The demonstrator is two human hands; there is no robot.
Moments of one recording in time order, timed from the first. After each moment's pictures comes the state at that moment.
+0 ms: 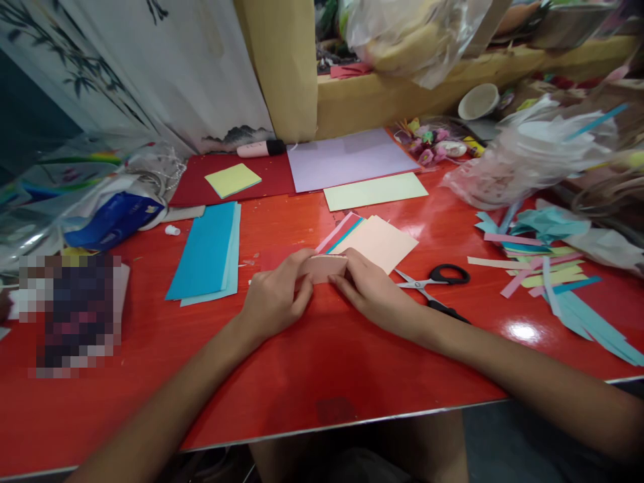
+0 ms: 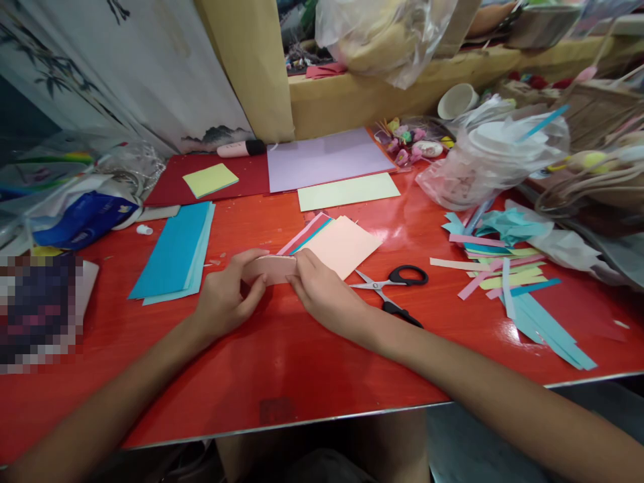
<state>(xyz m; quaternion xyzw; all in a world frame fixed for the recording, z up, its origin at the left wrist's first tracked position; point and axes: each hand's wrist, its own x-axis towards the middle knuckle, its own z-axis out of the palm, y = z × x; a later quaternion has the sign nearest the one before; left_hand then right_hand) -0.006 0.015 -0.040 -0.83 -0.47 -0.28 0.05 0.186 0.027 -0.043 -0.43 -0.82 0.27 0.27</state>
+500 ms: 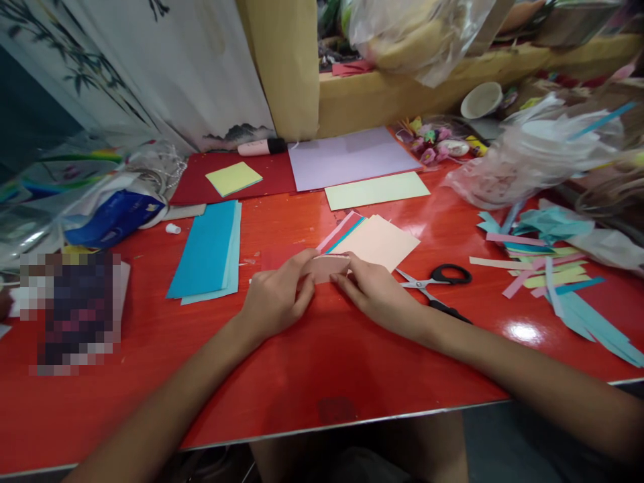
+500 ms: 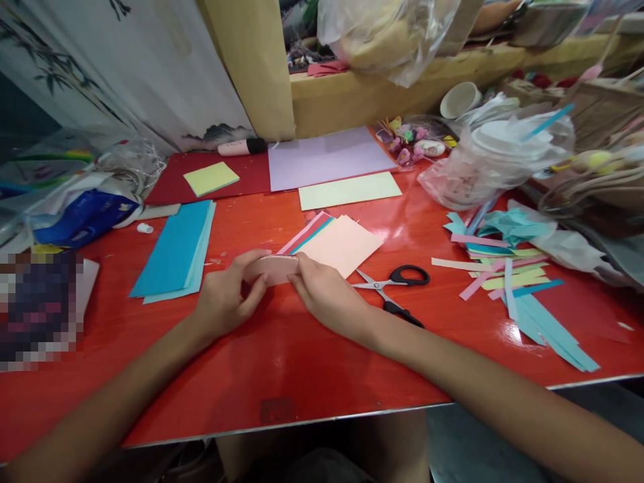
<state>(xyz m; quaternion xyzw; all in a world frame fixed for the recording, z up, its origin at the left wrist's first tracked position) -0.006 0.015 -0.041 -0.84 -0.46 -0.28 0.11 0.185 0.024 -0.035 -0.47 -0.80 0.28 0.24</state>
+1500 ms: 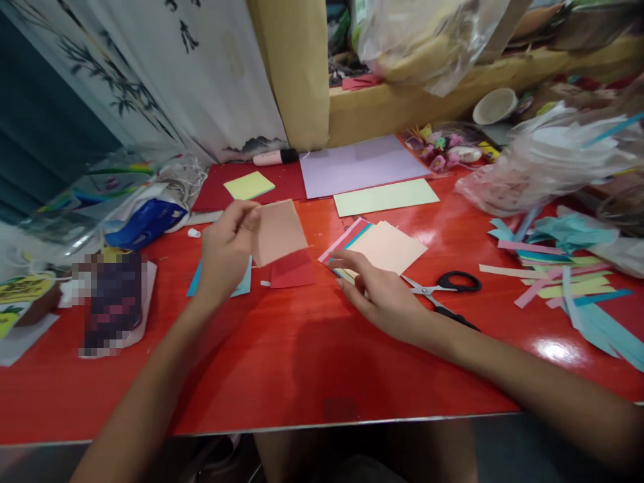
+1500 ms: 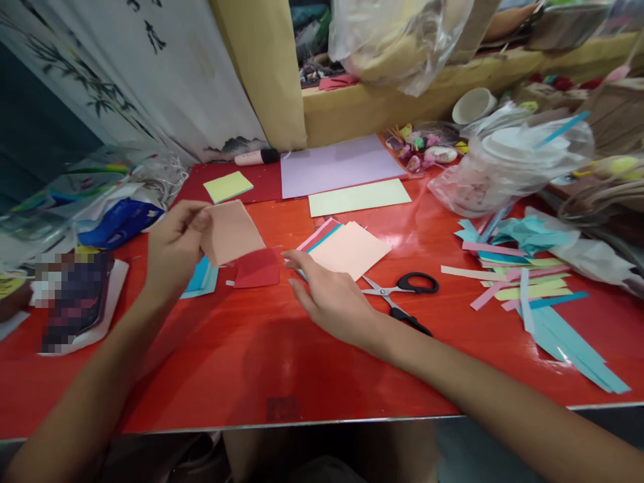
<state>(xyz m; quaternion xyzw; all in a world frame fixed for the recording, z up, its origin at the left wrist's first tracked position) -0.050 0.056 0.012 -0.69 -0.59 -0.41 -0.04 0.188 0.016 -0.023 -0.43 -0.81 0.29 0.27</state>
